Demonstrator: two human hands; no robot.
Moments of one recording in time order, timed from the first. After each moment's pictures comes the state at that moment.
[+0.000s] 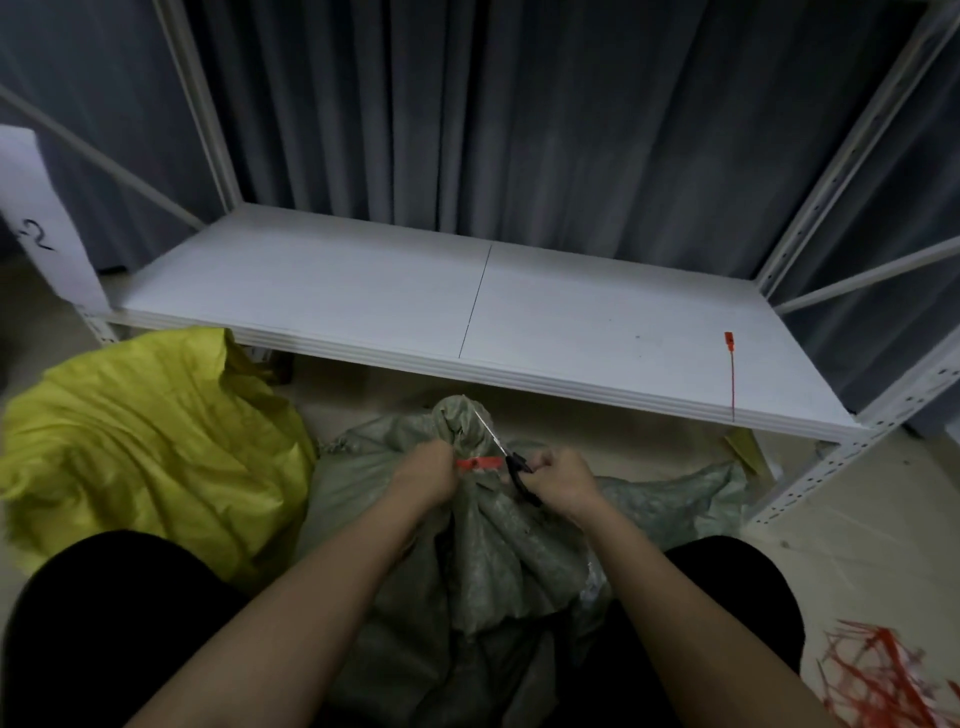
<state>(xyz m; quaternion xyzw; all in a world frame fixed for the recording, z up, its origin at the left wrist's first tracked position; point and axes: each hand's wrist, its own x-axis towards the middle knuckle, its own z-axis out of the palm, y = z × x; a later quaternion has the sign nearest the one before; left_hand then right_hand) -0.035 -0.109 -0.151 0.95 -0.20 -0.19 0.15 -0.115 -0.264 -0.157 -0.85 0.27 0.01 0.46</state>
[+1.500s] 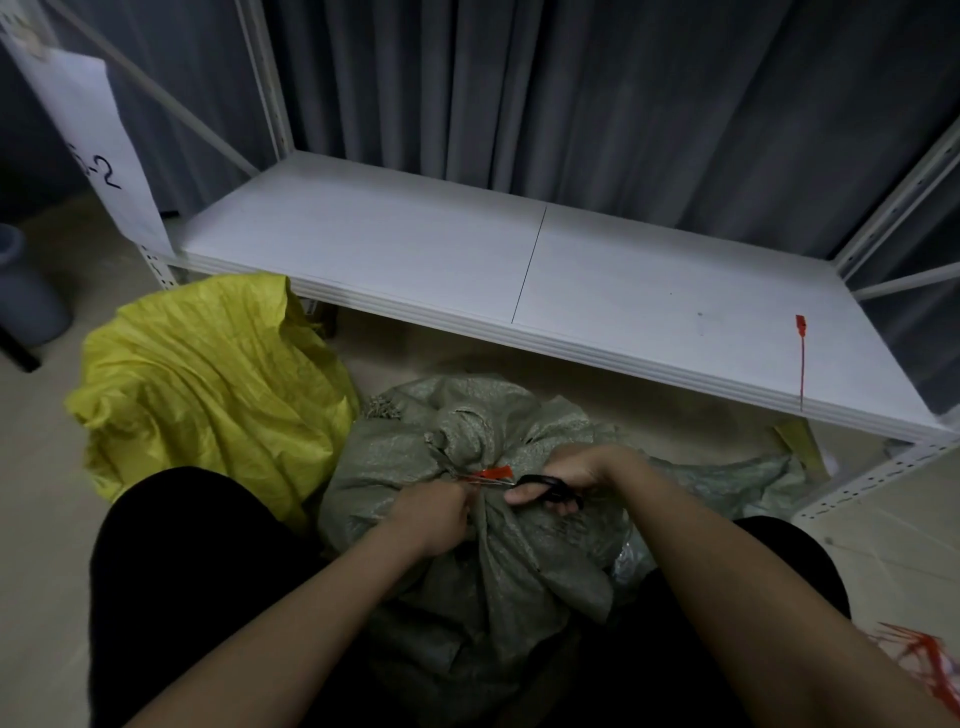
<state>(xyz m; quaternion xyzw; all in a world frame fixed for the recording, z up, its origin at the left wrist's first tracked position) -0.081 -0.033 -0.187 0.93 -0.30 -0.20 0.09 -0.086 -0.228 -0.142 -0.81 0.10 0.48 0.32</state>
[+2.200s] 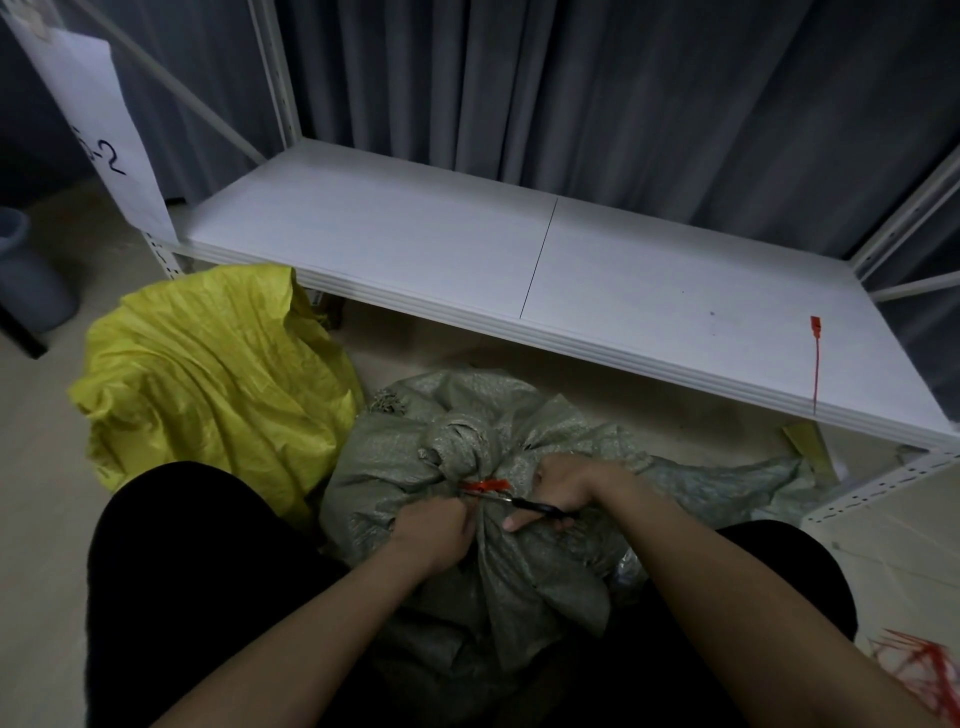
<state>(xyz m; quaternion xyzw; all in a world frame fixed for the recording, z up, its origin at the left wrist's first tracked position) -0.091 -0.034 -0.204 0.95 -0.24 -0.21 0.04 -0.086 -0.218 -0.155 -0.90 0.04 0.40 0.18</state>
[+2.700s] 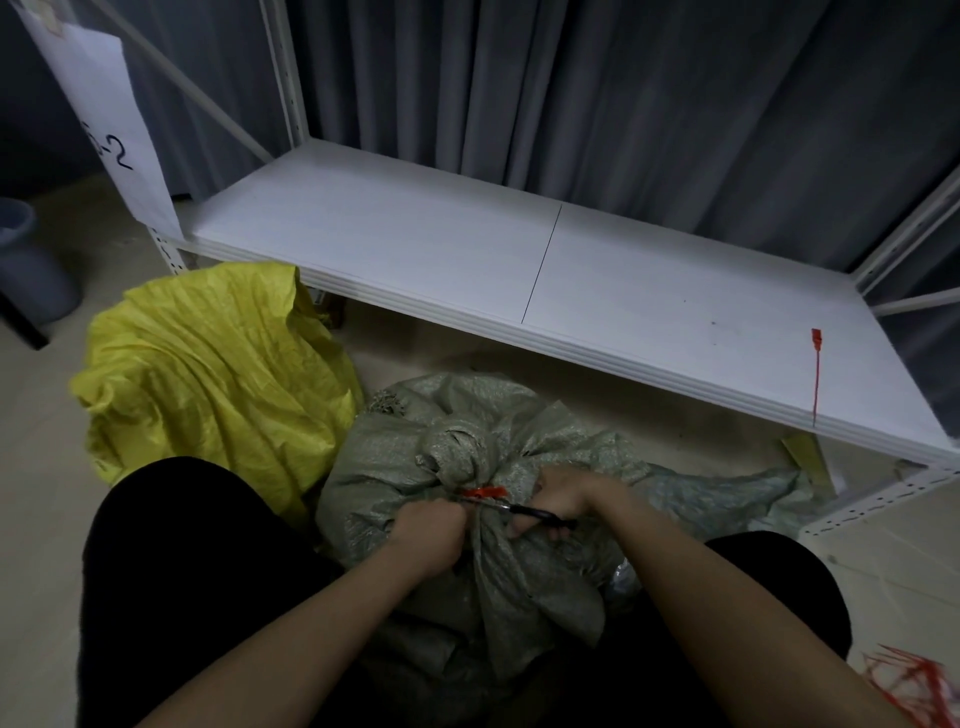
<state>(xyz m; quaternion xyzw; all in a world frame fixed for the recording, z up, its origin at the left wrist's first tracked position) -0.089 -0.033 -0.209 0.94 -0.29 -0.18 0.00 -0.088 -0.217 -0.159 -0.86 0.07 0.43 0.26</state>
